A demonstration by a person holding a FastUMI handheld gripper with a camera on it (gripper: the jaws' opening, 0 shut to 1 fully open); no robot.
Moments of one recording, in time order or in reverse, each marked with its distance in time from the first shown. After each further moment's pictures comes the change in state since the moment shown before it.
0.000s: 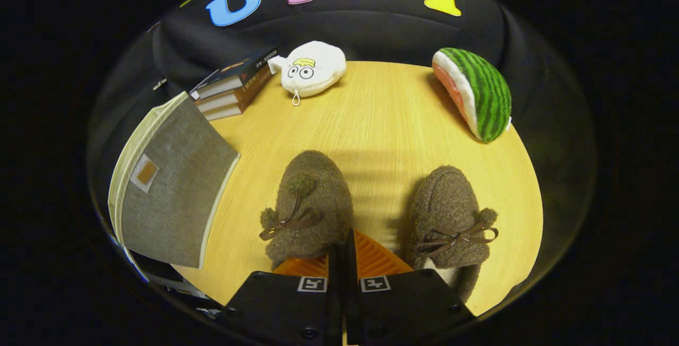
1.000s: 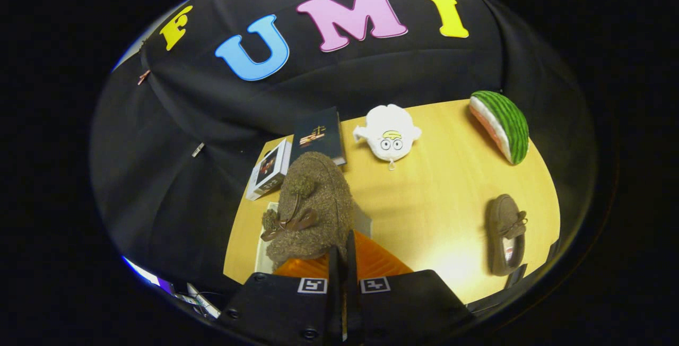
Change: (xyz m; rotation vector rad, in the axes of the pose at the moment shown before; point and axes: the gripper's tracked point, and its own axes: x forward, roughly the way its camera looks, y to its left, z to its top) arm -0.107 0.241 0.147 0.244 -0.050 0.140
